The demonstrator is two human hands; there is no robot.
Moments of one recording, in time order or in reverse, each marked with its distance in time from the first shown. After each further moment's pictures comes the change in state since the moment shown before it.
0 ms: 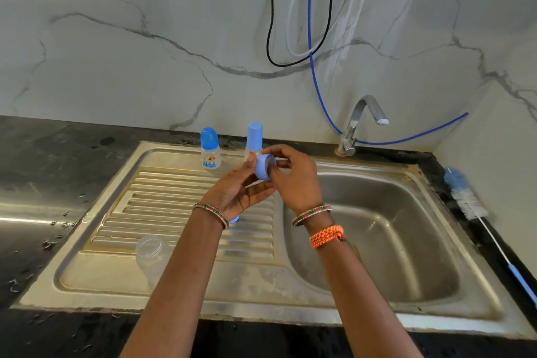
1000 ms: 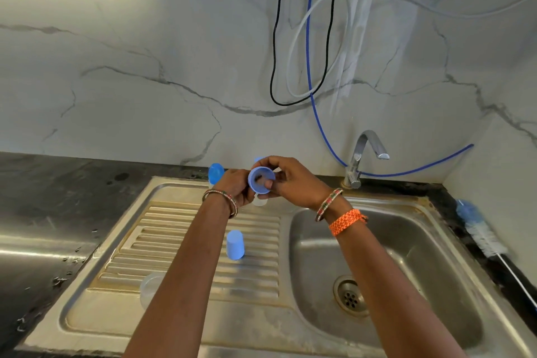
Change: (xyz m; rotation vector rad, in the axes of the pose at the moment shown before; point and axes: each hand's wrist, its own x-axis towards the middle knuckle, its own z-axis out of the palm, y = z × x) left_hand 0.037 0.054 0.024 0.344 0.385 0.006; right_hand 0.059 -0.029 -0.026 0.032 -0.528 -0.006
